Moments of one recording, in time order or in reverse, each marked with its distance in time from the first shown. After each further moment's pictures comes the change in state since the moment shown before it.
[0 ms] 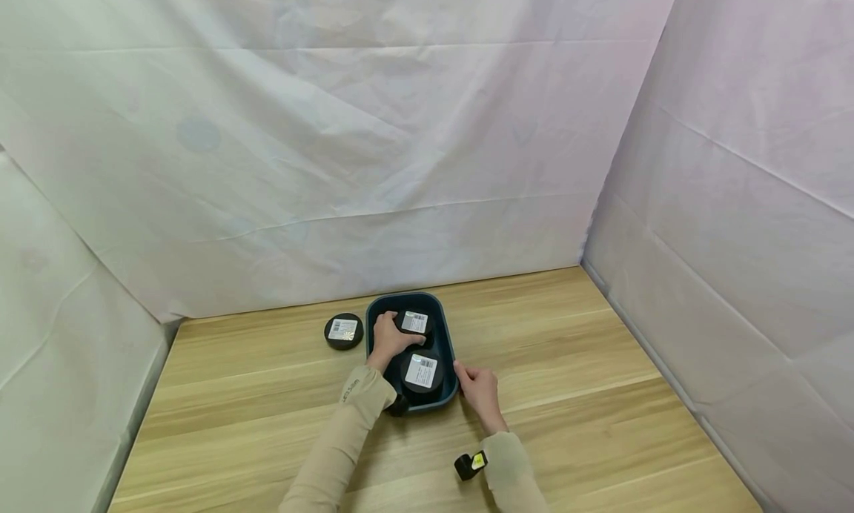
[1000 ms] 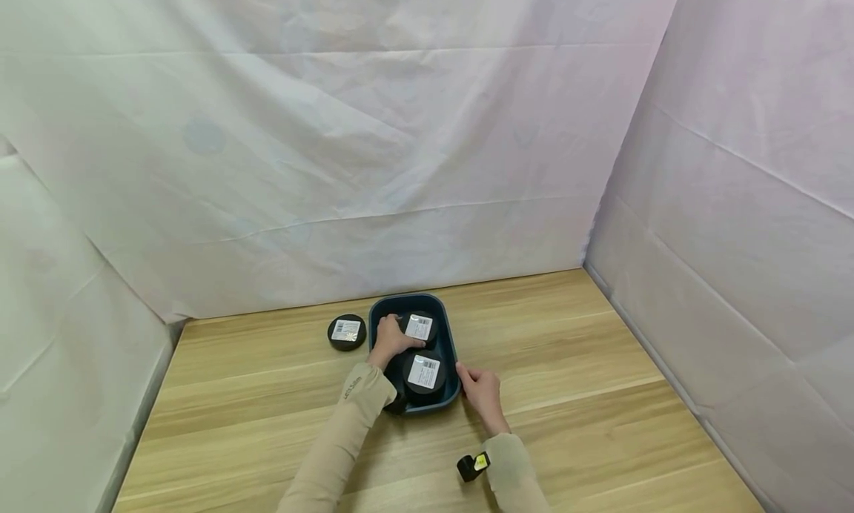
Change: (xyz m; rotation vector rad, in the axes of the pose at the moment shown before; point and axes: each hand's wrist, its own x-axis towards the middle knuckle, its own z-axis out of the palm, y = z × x) left_hand 0.002 0.003 -0.005 0.053 -0.083 -0.007; right_hand -0.001 0.002 -0.002 0.007 0.004 0.013
